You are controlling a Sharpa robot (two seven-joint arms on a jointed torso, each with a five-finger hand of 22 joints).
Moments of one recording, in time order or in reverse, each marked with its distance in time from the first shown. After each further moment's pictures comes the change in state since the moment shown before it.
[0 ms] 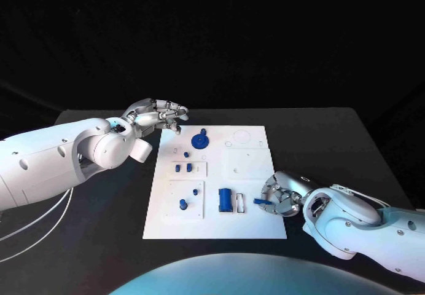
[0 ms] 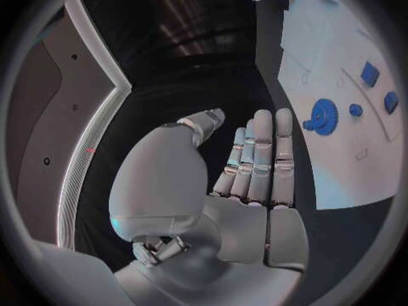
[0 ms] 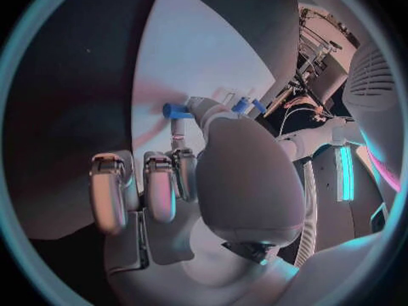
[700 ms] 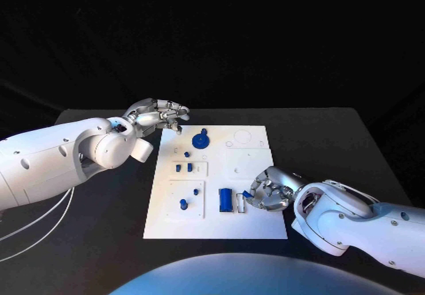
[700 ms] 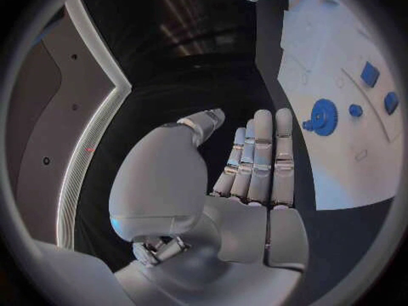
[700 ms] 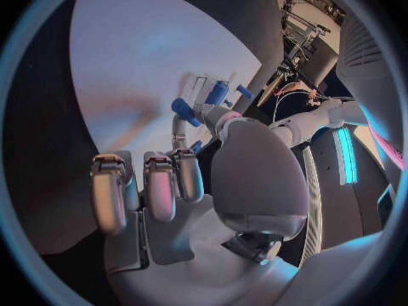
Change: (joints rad) left arm 0.000 0.002 0.000 0.001 0.000 0.000 0.000; left_hand 0.000 0.000 0.000 0.000 0.000 0.000 0.000 0.000 0.000 0.000 0.000 0.000 0.000 0.000 0.000 0.000 0.000 0.000 0.000 0.000 0.000 0.000; right arm 0.041 0.052 -0.003 0.027 0.132 -0.032 -0.012; right_hand -0.219 0.006 0.145 -0.092 -0.003 -0.004 -0.004 0.030 0.025 0.003 -0.005 0.004 0.000 -0.004 -0.004 0.000 0.000 0.000 0.000 -0.007 0.008 0.000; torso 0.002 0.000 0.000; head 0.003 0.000
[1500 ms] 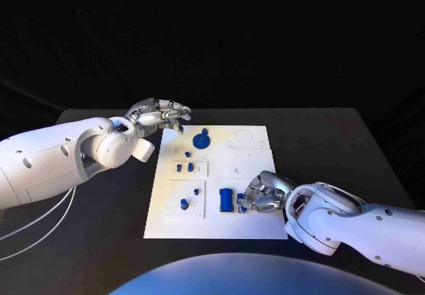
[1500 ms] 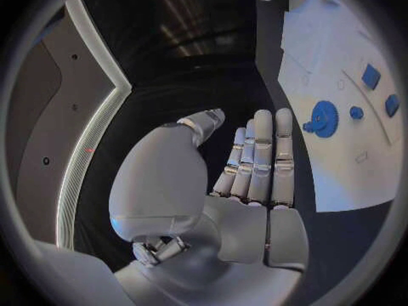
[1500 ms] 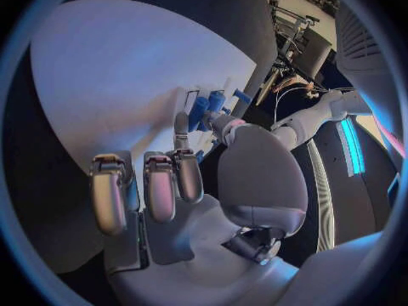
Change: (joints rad) left arm 0.000 0.001 0.000 0.002 0.000 0.001 -0.001; left_hand 0.000 0.000 0.000 0.000 0.000 0.000 0.000 0.000 0.000 0.000 0.000 0.000 0.000 0.000 0.000 0.000 0.001 0.000 0.000 0.000 0.000 0.000; right arm -0.013 0.059 0.000 -0.042 0.094 0.025 0.001; right_hand -0.138 -0.003 -0.024 0.049 -0.075 0.022 -0.007 0.013 0.001 0.000 0.000 0.008 0.000 0.004 -0.004 0.000 0.000 0.000 0.000 0.000 0.000 0.000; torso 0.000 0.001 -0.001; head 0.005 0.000
